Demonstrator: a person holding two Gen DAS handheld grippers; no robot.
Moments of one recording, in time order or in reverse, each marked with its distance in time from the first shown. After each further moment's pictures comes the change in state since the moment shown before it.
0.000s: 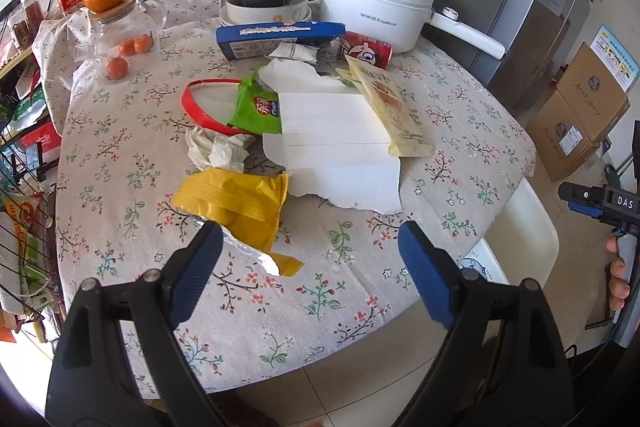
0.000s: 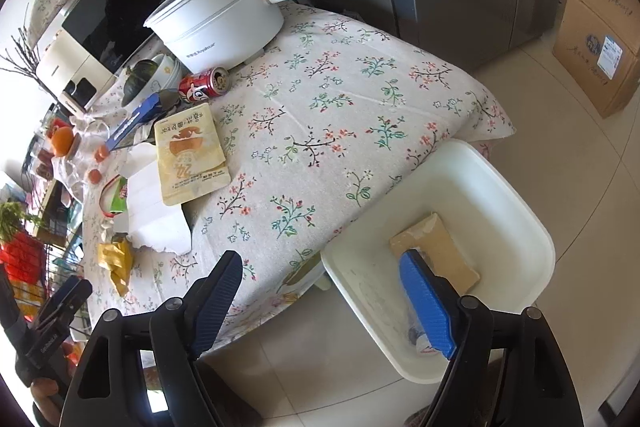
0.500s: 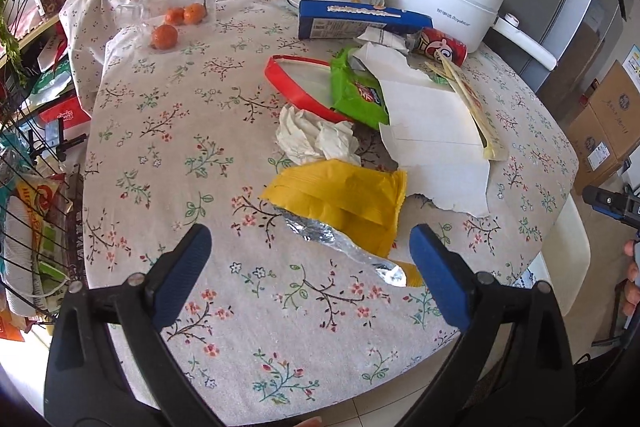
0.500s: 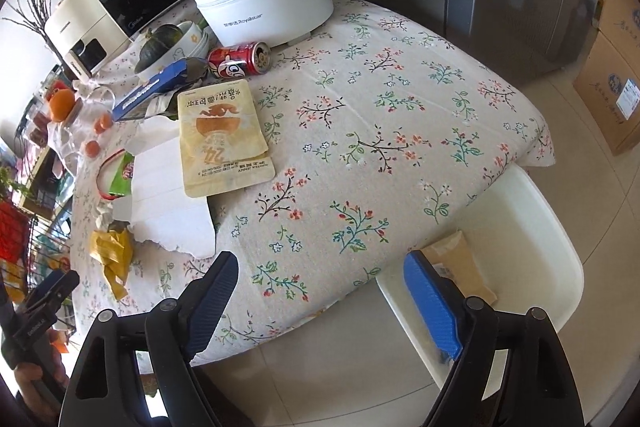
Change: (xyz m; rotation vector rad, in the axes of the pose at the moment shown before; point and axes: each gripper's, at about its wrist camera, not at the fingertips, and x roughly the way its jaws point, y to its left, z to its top) left arm 0.034 0.072 0.000 -0.061 0.031 0.074; right arm 0.043 0.068 0.003 -0.106 0.006 -0.037
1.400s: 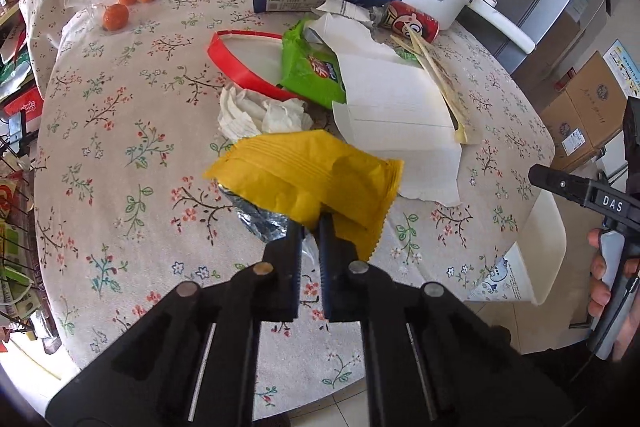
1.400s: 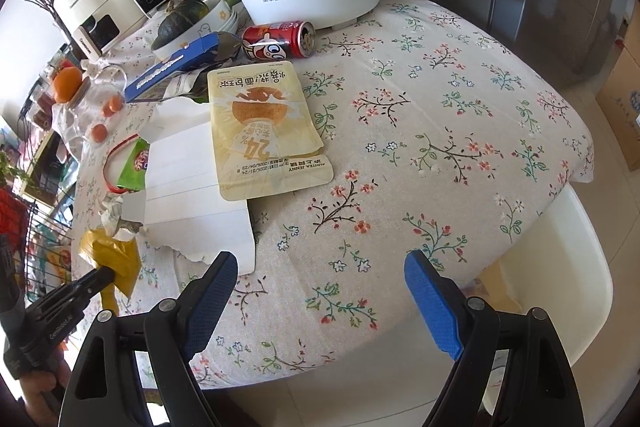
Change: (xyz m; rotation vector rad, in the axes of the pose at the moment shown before) left arm 0.013 -0.022 0.000 0.025 0.085 -0.125; right arm 0.033 0.048 0.008 -0.049 0.020 0.022
